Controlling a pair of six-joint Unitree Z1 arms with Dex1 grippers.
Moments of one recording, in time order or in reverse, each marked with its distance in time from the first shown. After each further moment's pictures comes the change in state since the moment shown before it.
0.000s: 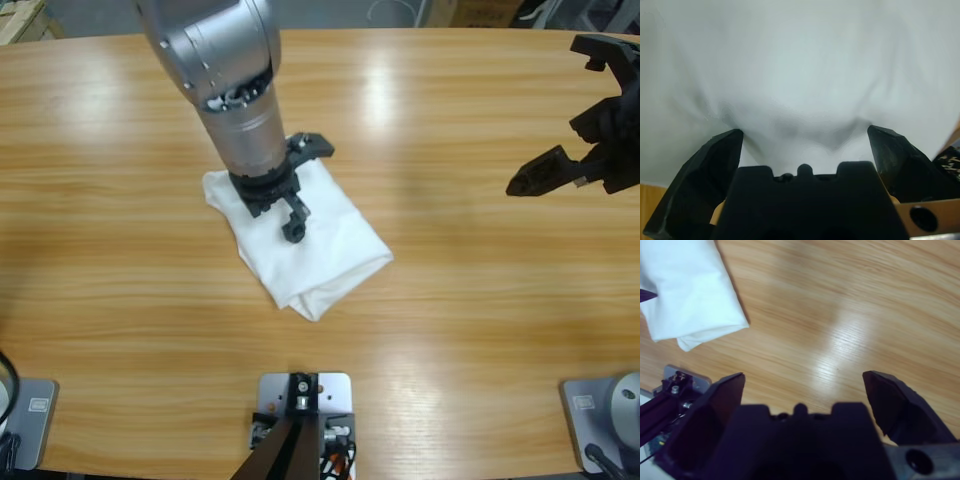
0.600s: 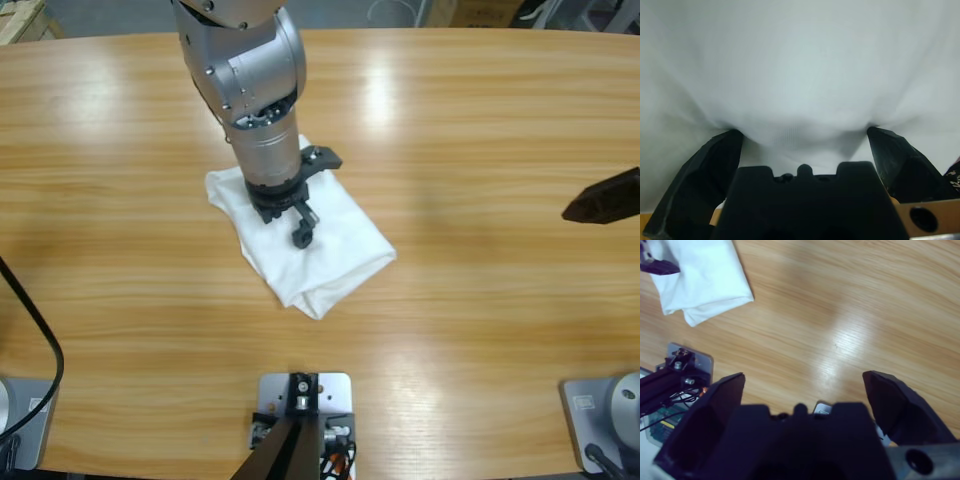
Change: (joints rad) arm 0 -0.009 0.072 -0.048 0.007 0.000 -0.003; arm 1 0.000 -0.144 0.004 0.115 0.009 -0.003
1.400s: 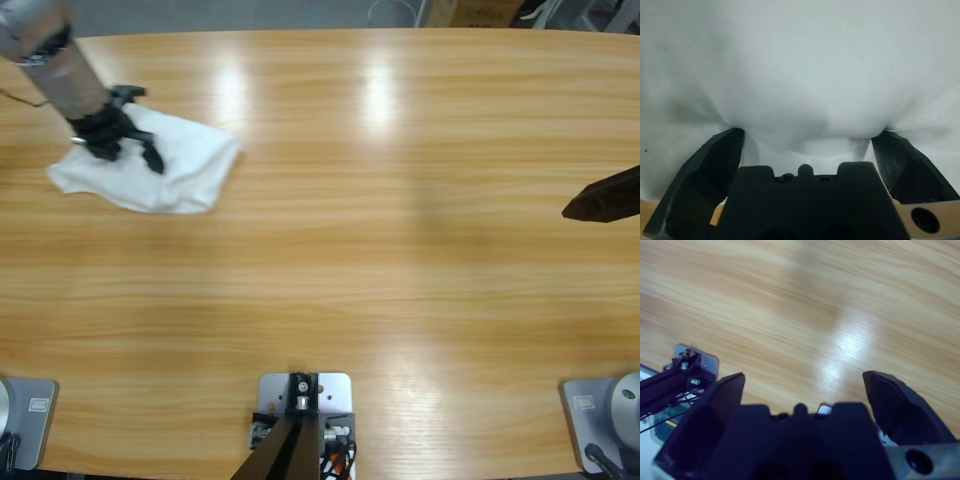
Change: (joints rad) arm 0 0.647 -0.189 0.408 -0.202 0.078 -0.096; arm 1 -0.001 0.000 -0.009 -0.014 0.016 0.000
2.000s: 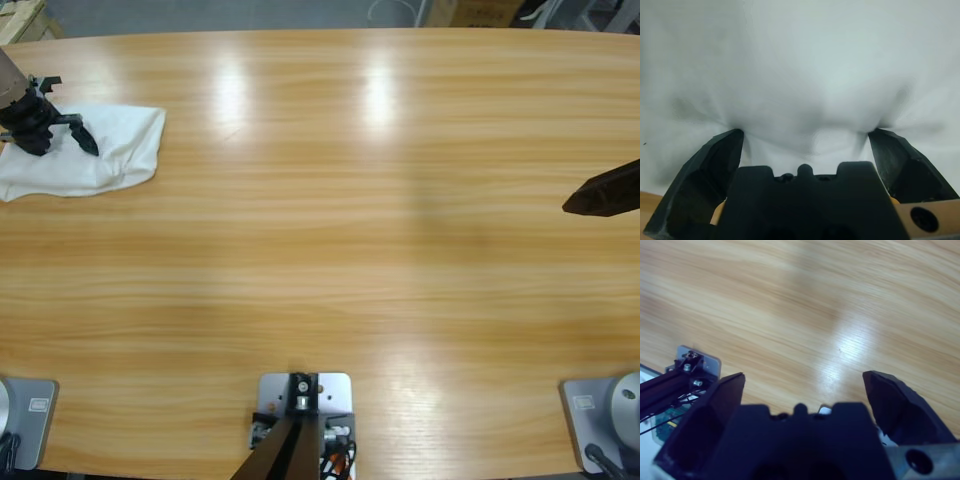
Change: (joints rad) arm 0 0.256 -0.036 0.017 -0.035 0.027 -0.023; arm 1 0.000 0.000 -0.011 0.001 0.000 0.000
